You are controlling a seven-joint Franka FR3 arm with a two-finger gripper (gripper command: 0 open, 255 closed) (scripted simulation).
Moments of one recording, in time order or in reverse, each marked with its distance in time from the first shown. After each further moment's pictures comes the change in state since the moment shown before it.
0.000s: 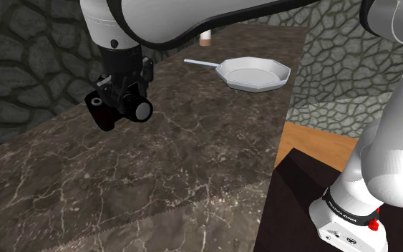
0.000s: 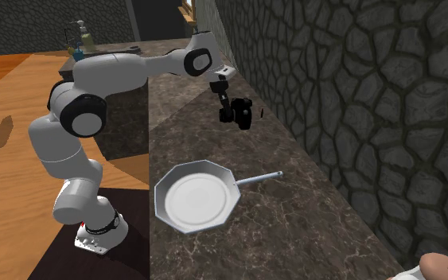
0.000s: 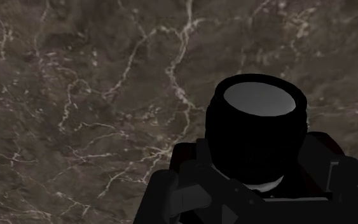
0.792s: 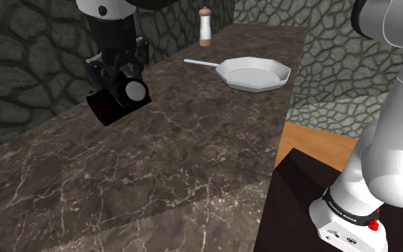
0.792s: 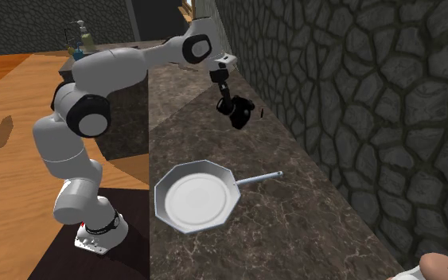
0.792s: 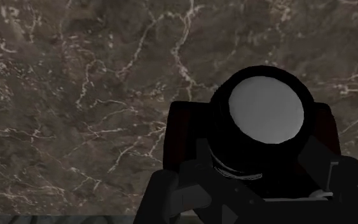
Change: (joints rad) arm 0.018 0.037 0.007 0.158 -0.014 -0.129 -0.015
